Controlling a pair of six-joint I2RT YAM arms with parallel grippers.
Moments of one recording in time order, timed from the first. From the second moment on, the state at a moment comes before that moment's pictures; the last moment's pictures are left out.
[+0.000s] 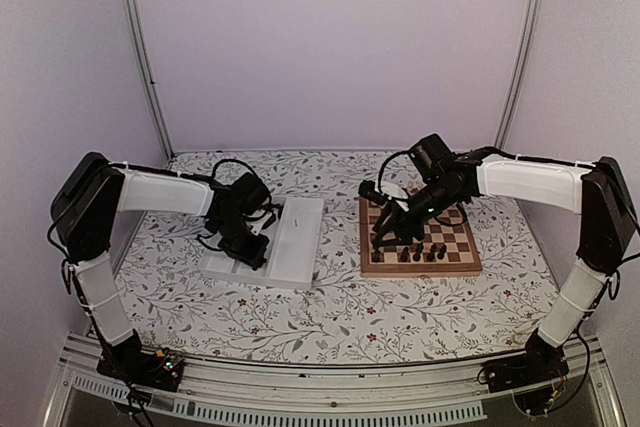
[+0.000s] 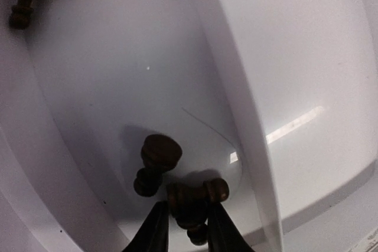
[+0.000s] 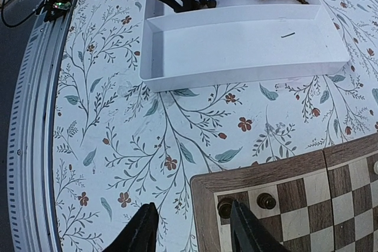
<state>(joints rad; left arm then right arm) -0.63 1.84 1.12 -0.62 0.03 -0.19 0.61 1.71 1.26 -0.60 -0.62 -0.61</state>
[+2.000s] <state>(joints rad) -0.77 1.72 1.36 -0.74 0.99 0.09 1.00 1.71 1.51 -0.70 -0.35 -0.94</state>
